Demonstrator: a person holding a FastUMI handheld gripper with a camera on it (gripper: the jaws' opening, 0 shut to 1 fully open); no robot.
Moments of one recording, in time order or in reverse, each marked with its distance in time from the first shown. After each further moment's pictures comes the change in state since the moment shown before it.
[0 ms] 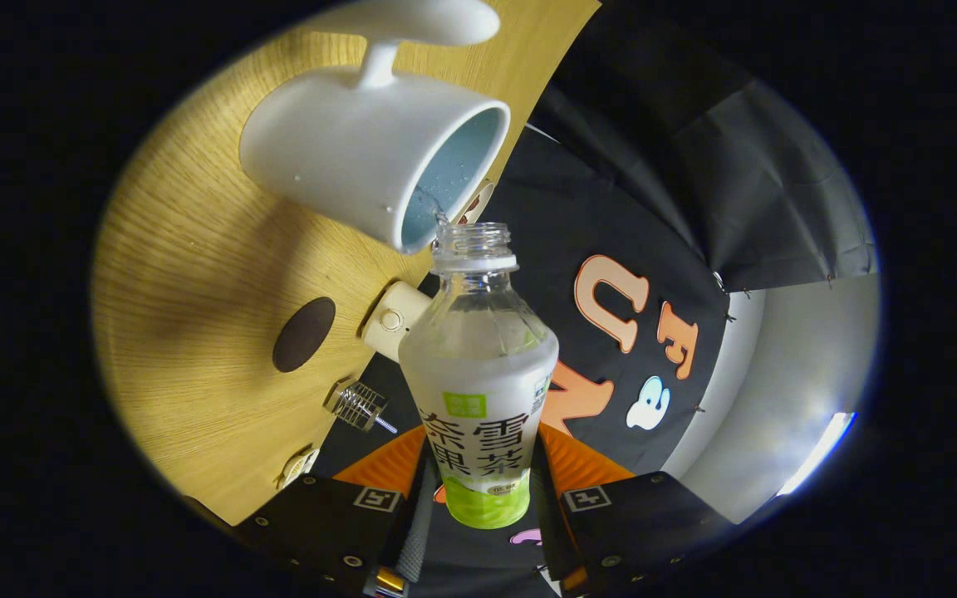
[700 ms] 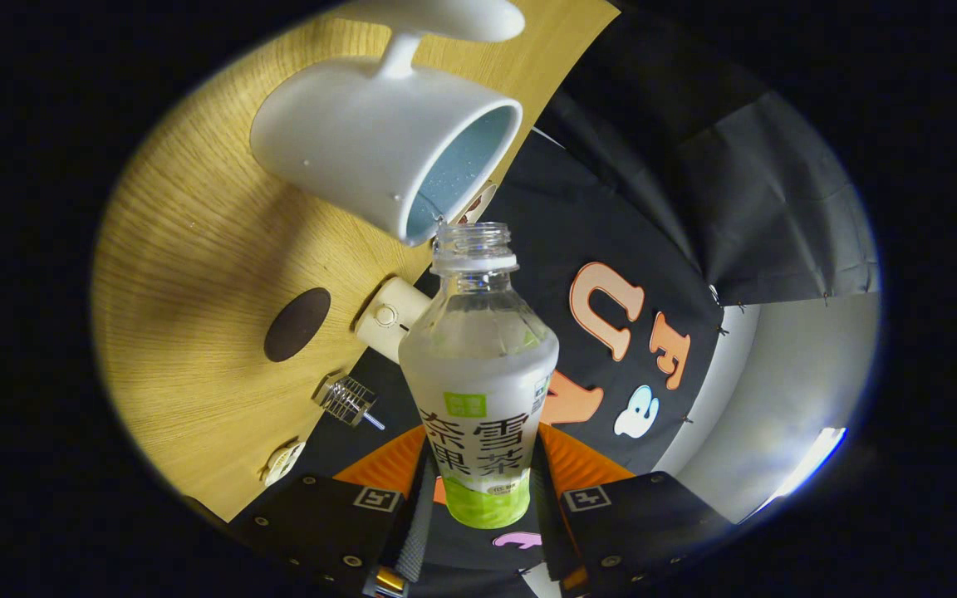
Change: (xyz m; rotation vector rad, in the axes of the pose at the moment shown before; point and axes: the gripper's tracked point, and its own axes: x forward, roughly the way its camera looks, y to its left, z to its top) arm 0.001 -0.004 -0.001 -0.035 0.000 -0.010
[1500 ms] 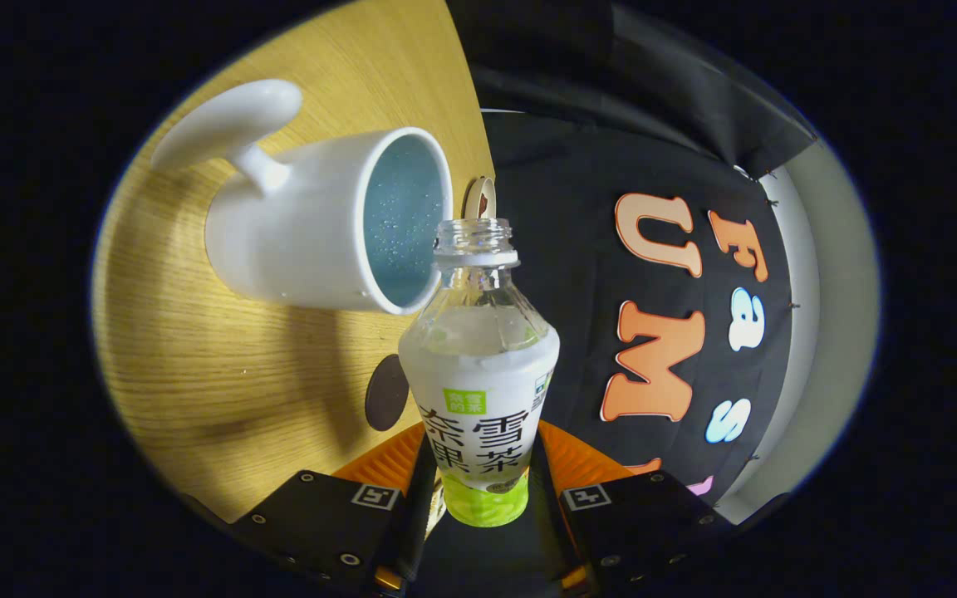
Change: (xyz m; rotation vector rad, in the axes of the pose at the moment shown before) arm -0.010 0.060 0.021 0.552 0.046 0.299
